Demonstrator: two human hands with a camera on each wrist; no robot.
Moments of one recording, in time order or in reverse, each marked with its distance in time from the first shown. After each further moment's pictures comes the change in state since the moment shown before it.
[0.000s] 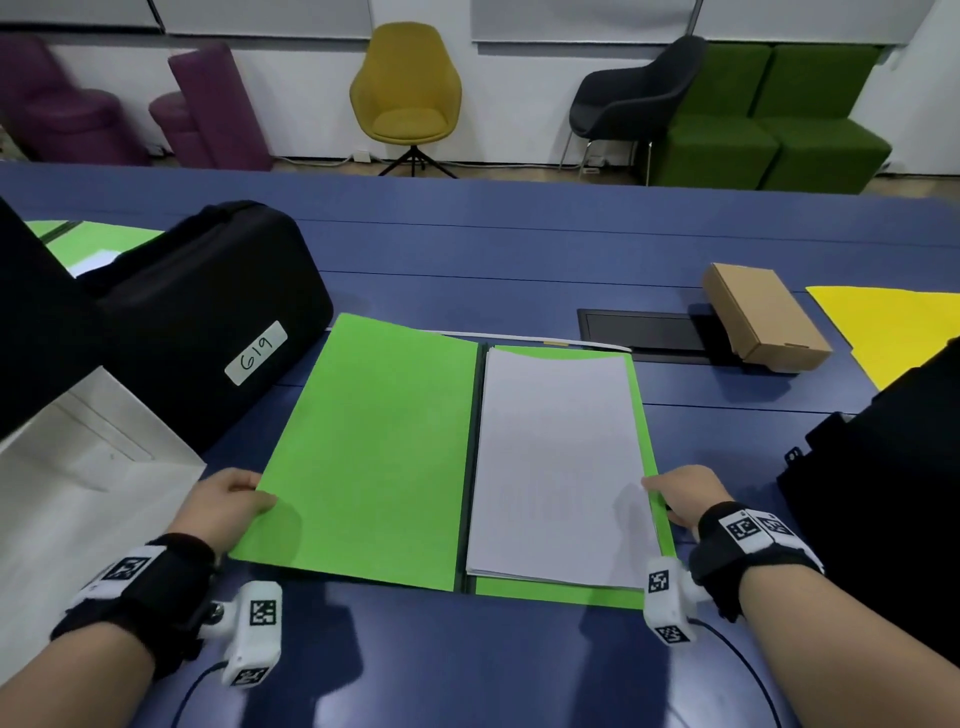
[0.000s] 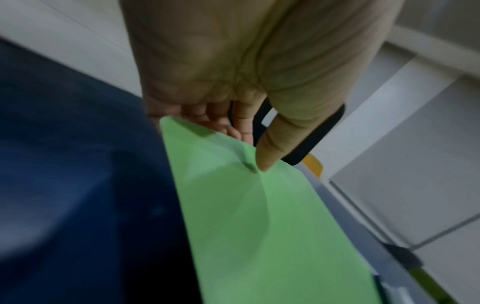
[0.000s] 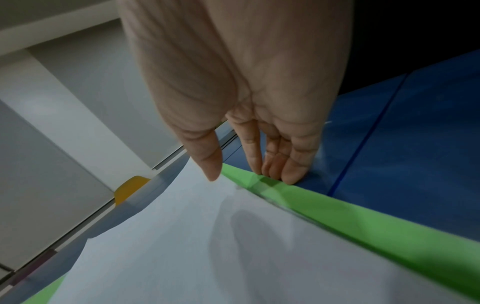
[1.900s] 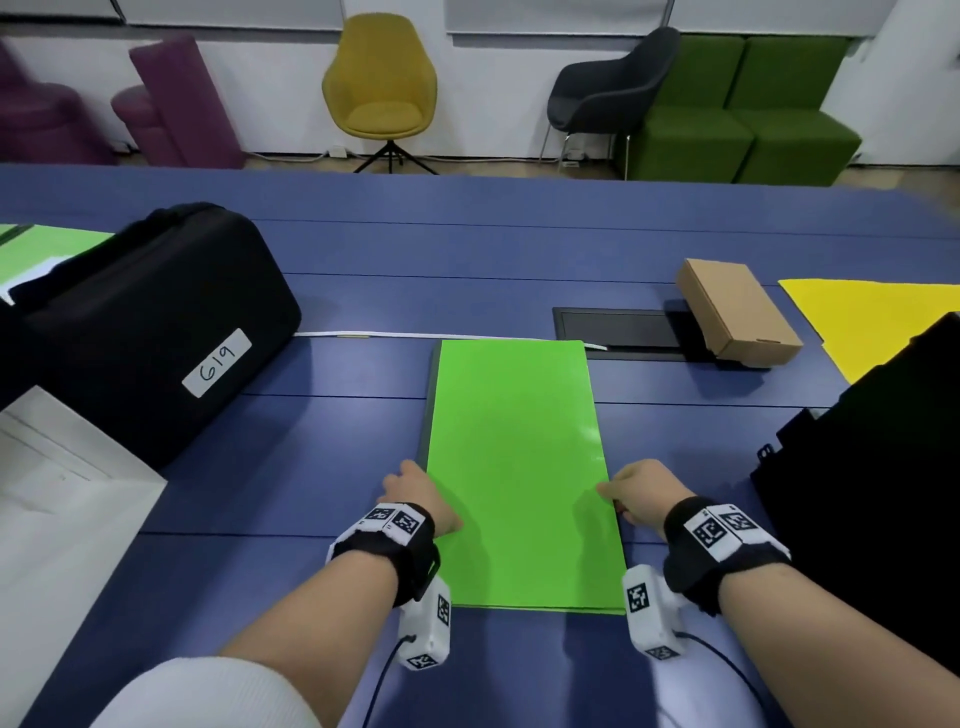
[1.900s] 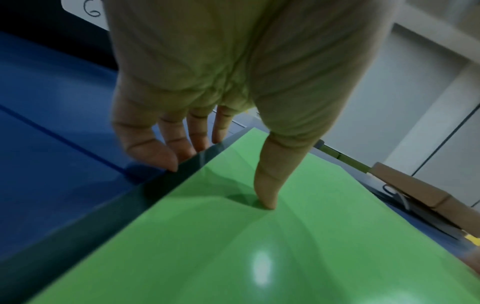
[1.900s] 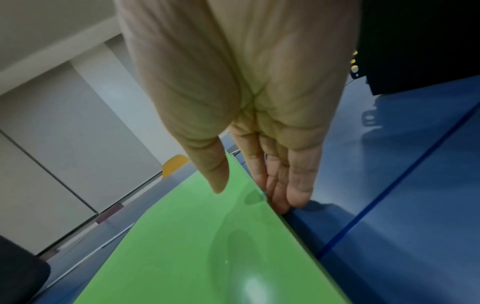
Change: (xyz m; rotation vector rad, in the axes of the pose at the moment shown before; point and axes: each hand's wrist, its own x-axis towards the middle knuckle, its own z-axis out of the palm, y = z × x) left_hand -0.064 0.096 0.188 0.660 -0.278 0.008; right_hand -0.025 -0.022 -0.002 -0.091 -0.214 -0.109
